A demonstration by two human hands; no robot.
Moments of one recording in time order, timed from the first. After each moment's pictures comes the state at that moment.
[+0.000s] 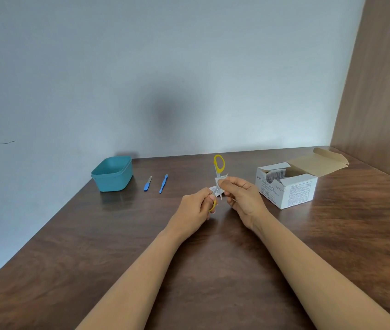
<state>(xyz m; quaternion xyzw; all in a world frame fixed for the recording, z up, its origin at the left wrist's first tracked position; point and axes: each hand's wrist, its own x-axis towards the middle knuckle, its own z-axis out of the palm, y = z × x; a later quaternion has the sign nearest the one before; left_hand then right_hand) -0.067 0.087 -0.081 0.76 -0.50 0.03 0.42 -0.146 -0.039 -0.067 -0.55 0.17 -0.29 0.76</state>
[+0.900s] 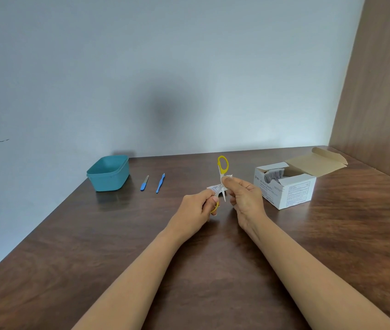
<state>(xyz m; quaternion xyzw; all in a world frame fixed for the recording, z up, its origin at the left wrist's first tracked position) -0.072 0.082 -0.080 0.75 -0.52 0.04 0.40 -0.148 -0.030 -0.063 -0.49 0.21 -0.37 0.76</state>
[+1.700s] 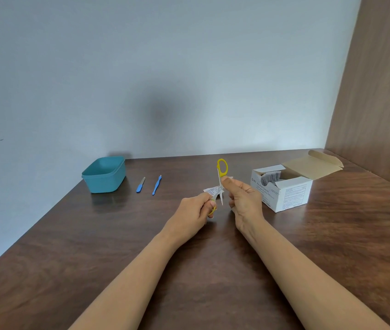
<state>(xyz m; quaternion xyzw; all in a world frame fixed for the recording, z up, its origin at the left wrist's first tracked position) -0.070 0.079 -0.081 0.76 -0.53 0.04 0.37 -0.144 -0.035 -0.065 -0.43 0.23 -0.39 0.78</state>
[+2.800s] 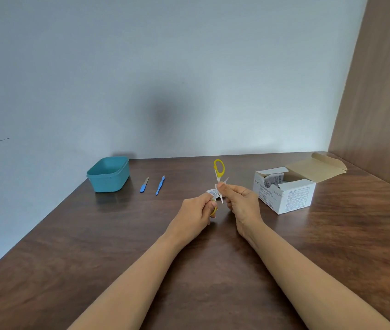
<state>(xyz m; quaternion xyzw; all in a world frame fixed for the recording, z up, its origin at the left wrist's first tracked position) -0.072 0.081 -0.084 0.76 -0.51 0.03 0.41 -0.142 -0.034 -0.075 -0.56 0.20 -0.36 0.72</state>
